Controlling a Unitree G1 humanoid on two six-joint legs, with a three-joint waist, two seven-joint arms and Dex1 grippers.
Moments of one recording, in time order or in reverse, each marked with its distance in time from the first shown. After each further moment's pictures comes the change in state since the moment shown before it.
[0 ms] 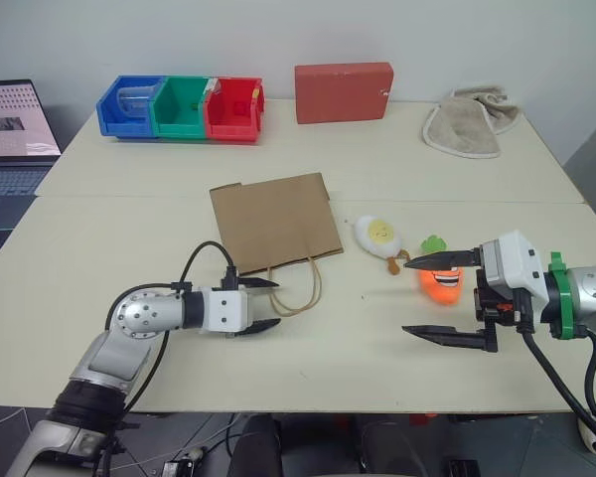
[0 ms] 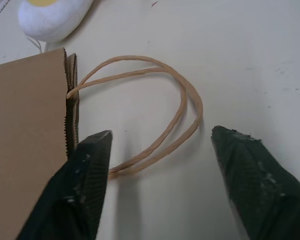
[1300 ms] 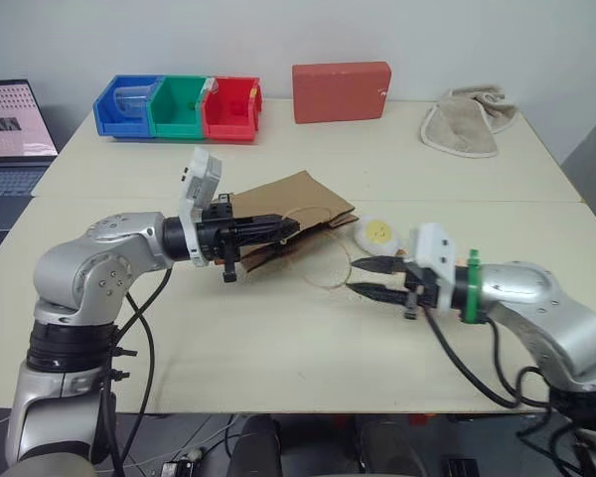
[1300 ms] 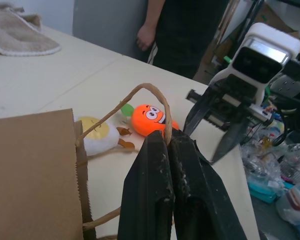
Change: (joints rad) left arm -0.325 0.002 0.243 -0.282 -0.839 1.281 0.011; right arm -0.243 0.365 0.367 0.153 -0.224 0.028 -0.305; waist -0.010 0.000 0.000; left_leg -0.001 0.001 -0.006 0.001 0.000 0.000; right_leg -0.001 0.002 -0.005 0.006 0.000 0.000
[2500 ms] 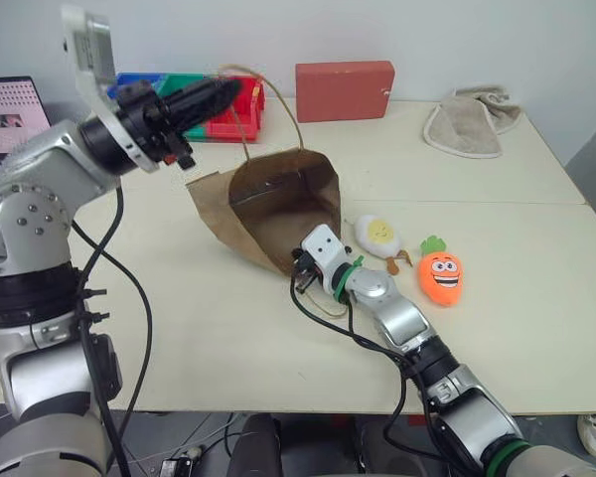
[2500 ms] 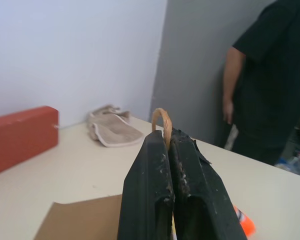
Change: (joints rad) left arm -0.326 0.005 0.232 0.177 -0.044 -0.040 0.252; right arm -0.178 0.591 0.147 0.761 -0.481 -0.289 -0.383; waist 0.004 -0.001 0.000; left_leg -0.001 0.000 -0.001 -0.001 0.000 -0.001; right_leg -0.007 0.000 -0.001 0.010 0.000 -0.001
